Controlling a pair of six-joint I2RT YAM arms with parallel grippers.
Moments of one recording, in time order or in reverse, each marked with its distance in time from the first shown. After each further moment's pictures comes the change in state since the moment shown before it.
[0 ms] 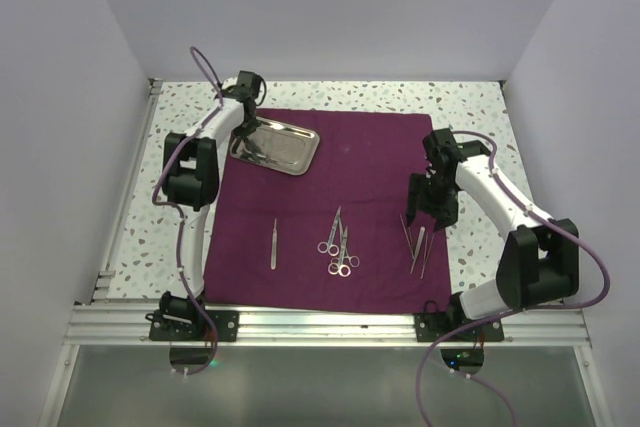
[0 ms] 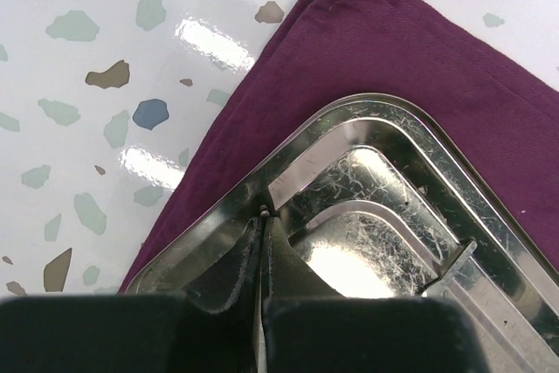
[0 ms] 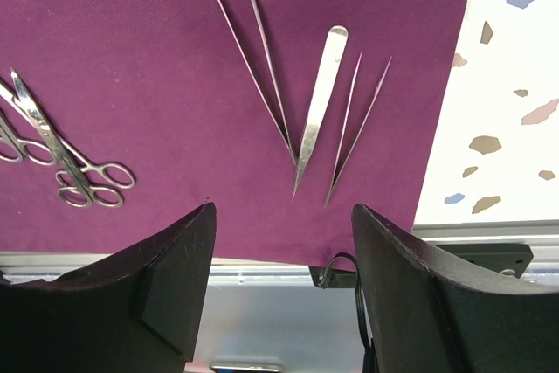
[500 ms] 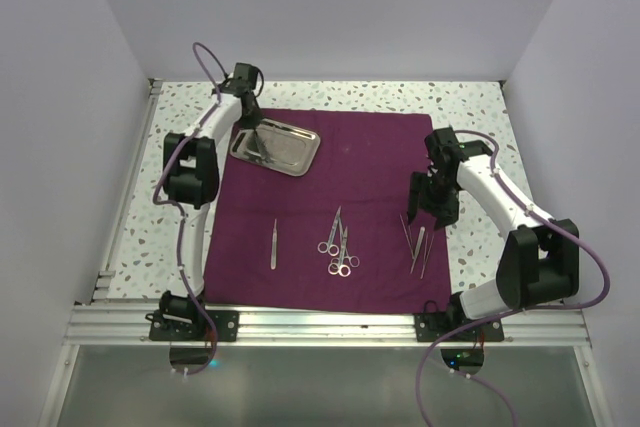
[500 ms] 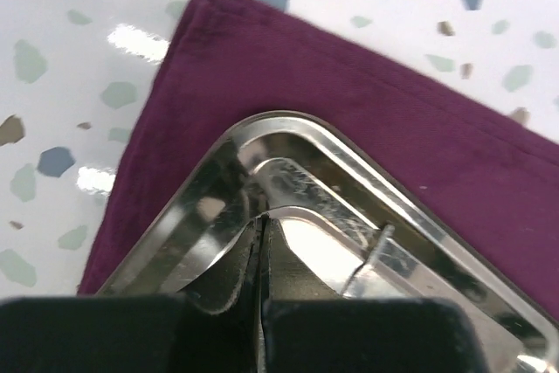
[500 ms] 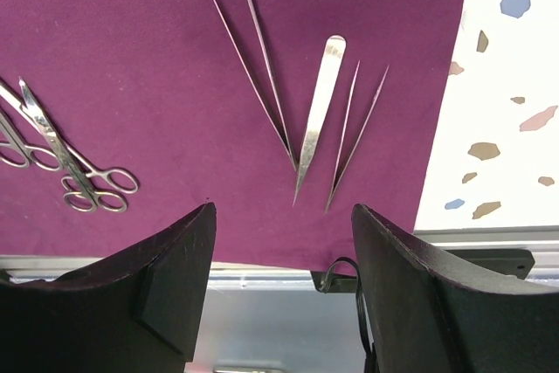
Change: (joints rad) left arm 0.013 0.023 0.077 0.028 0.186 0.095; right arm -0.017 0.003 0.000 0.014 -0.005 -0.004
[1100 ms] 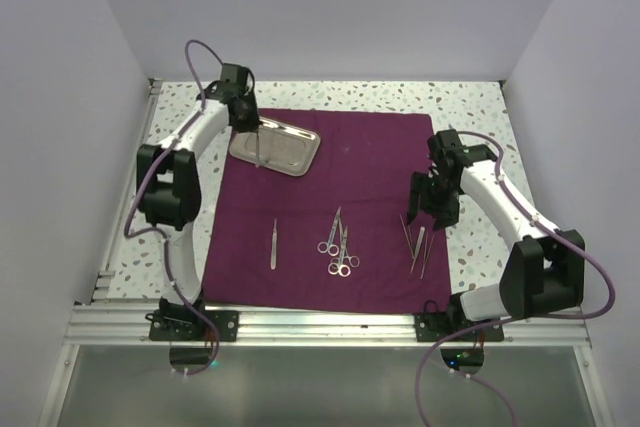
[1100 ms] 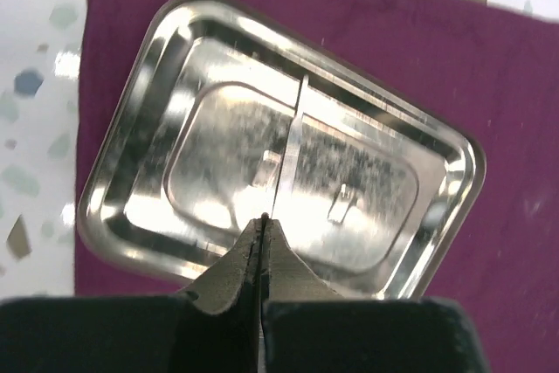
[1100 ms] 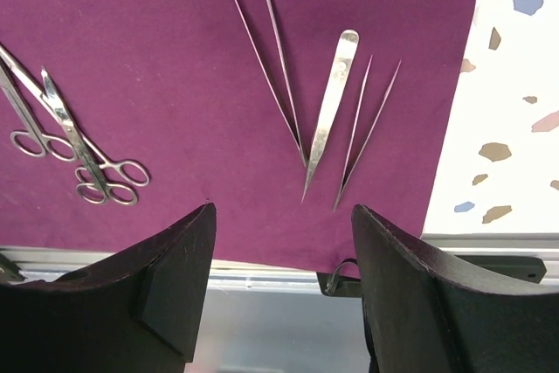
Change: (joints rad) left arm -0.005 -0.258 -0.234 0.063 0.237 0.136; right arm 0.000 -0.053 -0.019 0.013 -0.024 0.001
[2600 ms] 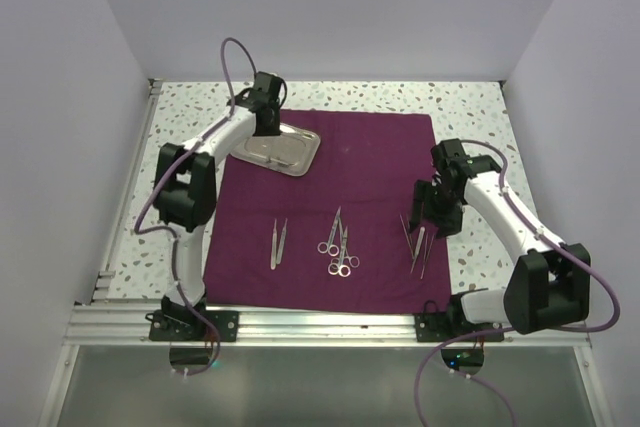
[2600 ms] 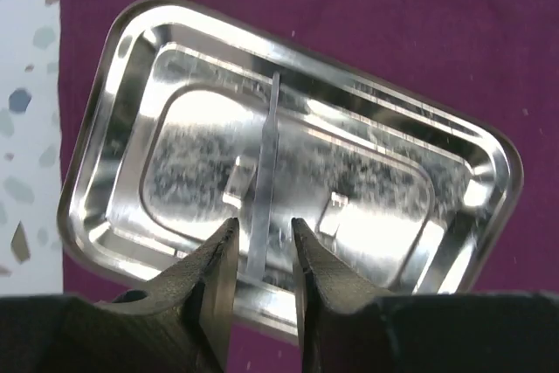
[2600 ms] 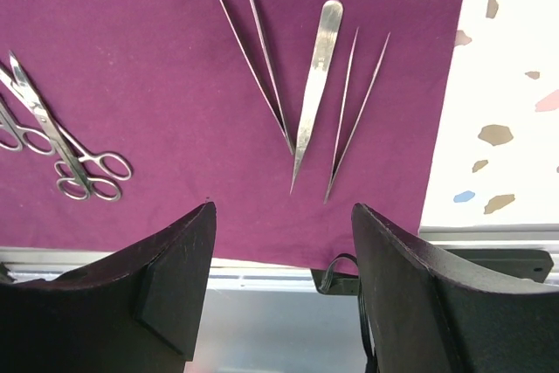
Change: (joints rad) left arm -0.163 -0.082 -0.129 0.051 -0.265 0.073; right arm -0.005 -0.076 -0.095 0.020 0.002 0.011
